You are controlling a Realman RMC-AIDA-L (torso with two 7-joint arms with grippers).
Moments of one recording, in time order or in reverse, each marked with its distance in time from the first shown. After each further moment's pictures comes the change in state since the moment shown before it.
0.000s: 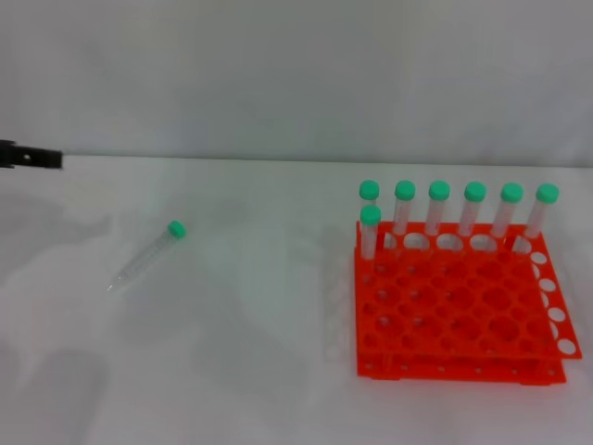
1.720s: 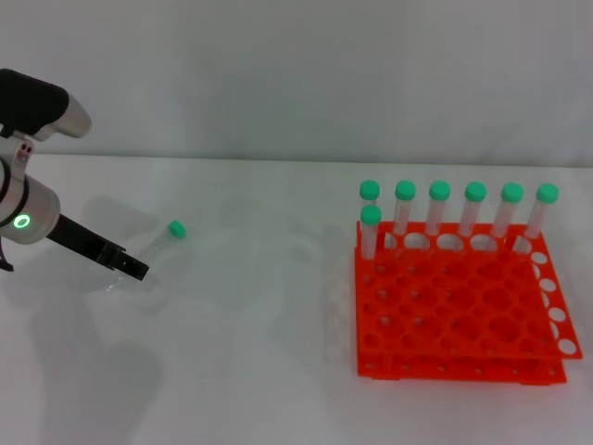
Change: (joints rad) left arm -0.134 -0.135 -0.001 0.272 0.504 -0.326 -0.103; right arm 0.007 0.004 -0.004 0.028 0.000 -0.004 0.011
